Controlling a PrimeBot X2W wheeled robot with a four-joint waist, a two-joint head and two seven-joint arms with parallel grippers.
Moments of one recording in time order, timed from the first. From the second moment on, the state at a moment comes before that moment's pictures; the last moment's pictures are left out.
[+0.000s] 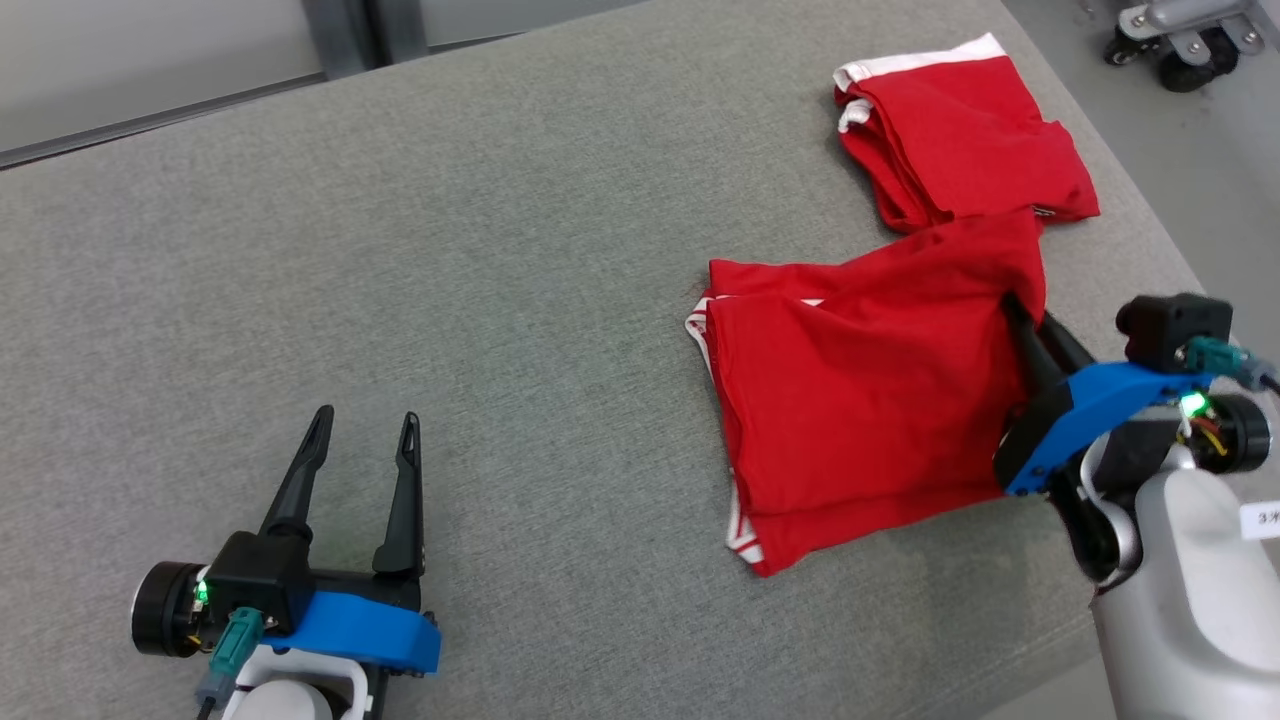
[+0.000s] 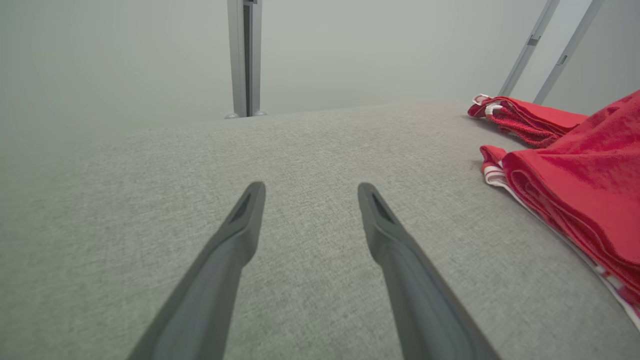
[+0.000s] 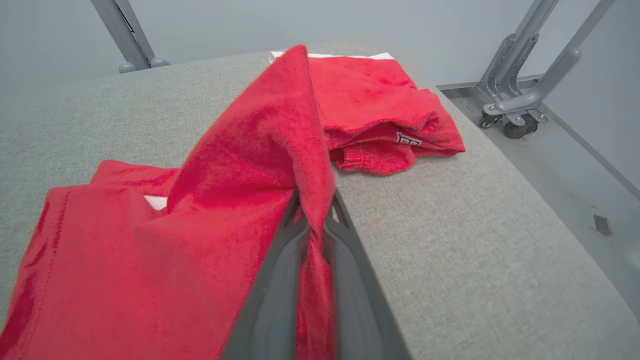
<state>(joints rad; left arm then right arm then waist) -0.10 0.19 -0.21 0.12 -0.20 0.00 -0.20 -0.46 -0.09 -0.08 0.43 0.18 0.13 0.12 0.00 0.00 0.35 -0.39</state>
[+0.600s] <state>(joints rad) -0.08 0.16 -0.24 0.16 -0.22 0.00 -0.24 -0.77 -0.40 -0.07 0.50 0.11 0.13 0.34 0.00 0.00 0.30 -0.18</state>
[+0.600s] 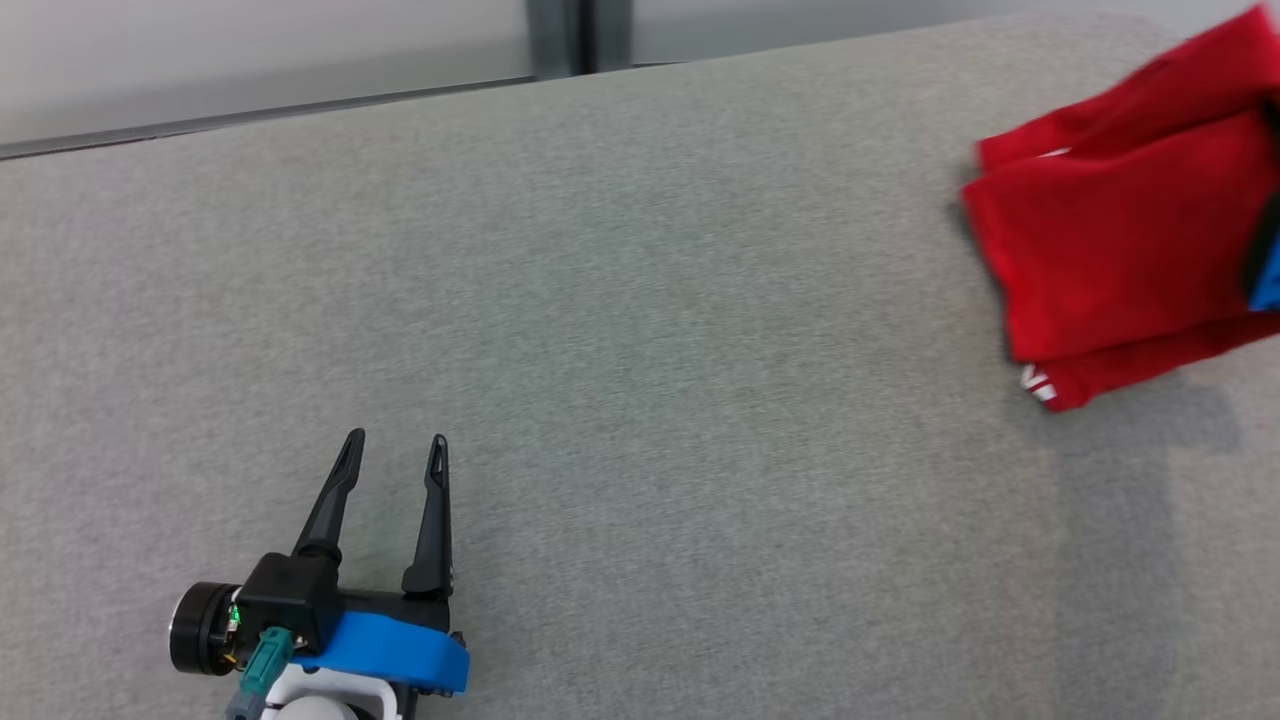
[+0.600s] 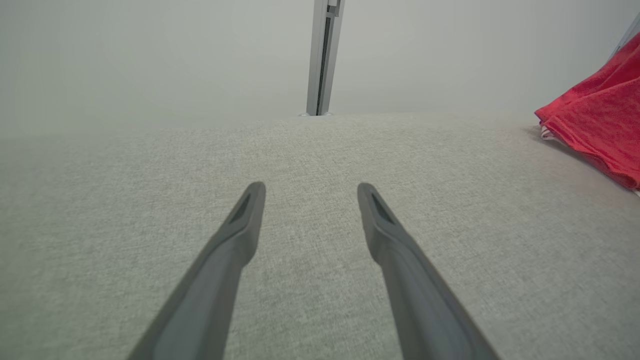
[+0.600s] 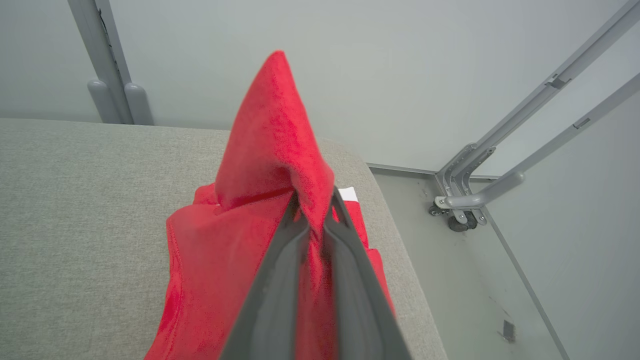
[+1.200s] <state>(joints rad) -0.10 0.17 -0.26 0.16 -0.22 0.01 -0.24 -0.81 -0.46 -0.26 0.61 -0.06 0.13 0.18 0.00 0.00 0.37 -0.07</state>
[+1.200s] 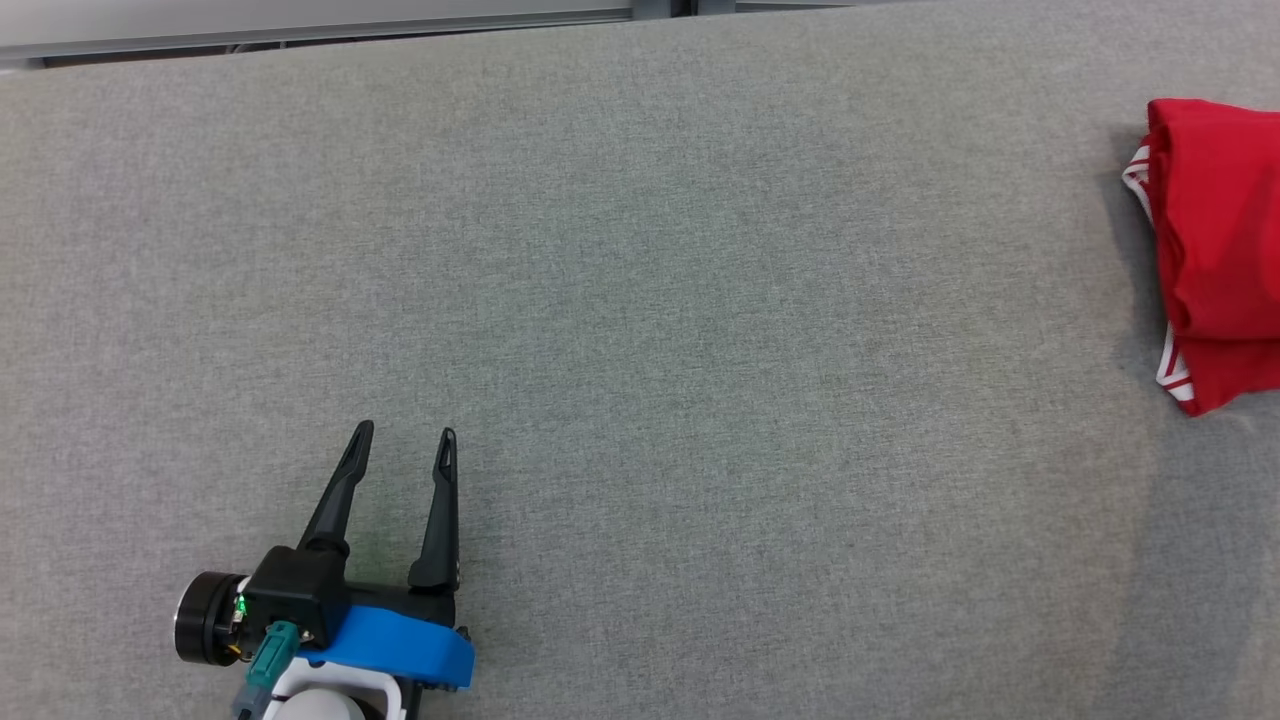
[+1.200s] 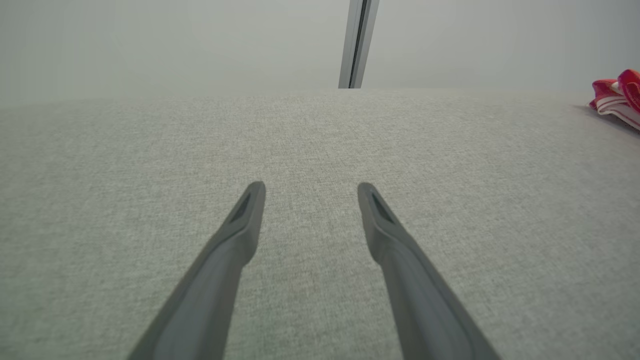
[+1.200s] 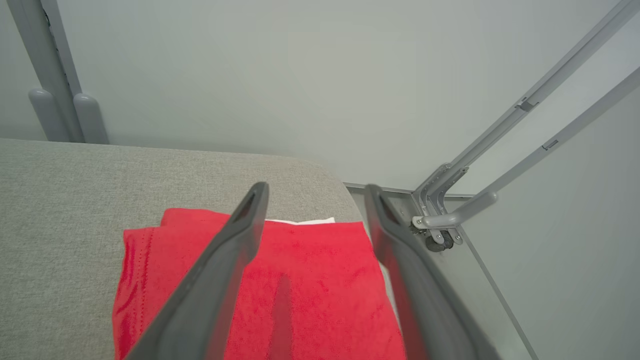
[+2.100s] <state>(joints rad) -0.04 0.12 -0.14 0.24 -0.34 0.06 -0.26 -0.51 -0.06 -0.08 0.61 -0.06 0.13 -0.22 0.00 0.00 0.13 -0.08</state>
